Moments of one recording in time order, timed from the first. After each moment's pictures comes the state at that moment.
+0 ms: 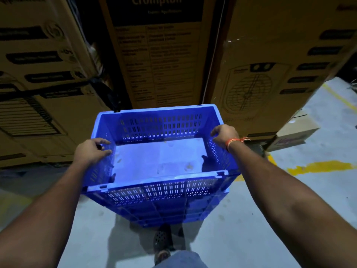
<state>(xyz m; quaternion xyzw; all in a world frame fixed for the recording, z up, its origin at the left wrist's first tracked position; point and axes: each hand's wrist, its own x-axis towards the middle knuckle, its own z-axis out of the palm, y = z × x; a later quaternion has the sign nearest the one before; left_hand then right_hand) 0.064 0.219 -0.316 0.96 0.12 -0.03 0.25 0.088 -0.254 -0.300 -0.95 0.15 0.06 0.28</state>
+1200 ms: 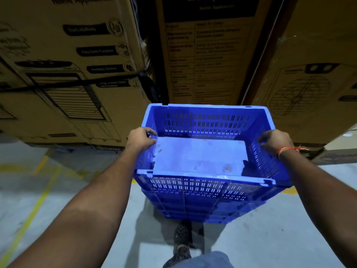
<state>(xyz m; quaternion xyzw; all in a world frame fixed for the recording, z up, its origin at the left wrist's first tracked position) 0.054 0.192 -0.304 0.96 0.13 -0.02 0.27 0.084 -0.275 -0.300 -0.97 0.13 0.07 0.20</state>
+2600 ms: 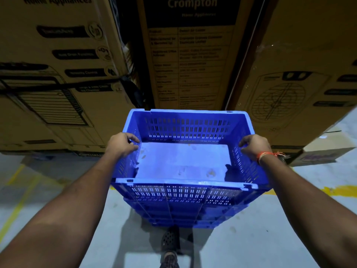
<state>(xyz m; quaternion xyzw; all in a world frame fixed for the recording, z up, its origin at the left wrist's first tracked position) 0.066 0.199 -0.307 0.96 0.12 -0.04 0.25 0.083 -0.267 -0.296 -0.96 0.14 0.07 0.24</state>
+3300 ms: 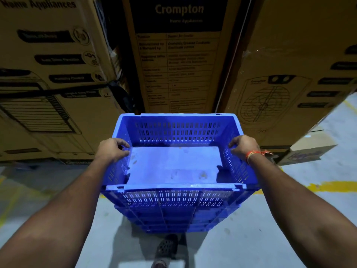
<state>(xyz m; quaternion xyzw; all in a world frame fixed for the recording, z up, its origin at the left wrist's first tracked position) 0.075 0.201 -0.312 0.96 0.11 -0.03 0.25 0.093 -0.270 -0.300 -0.96 0.14 0.07 0.22</state>
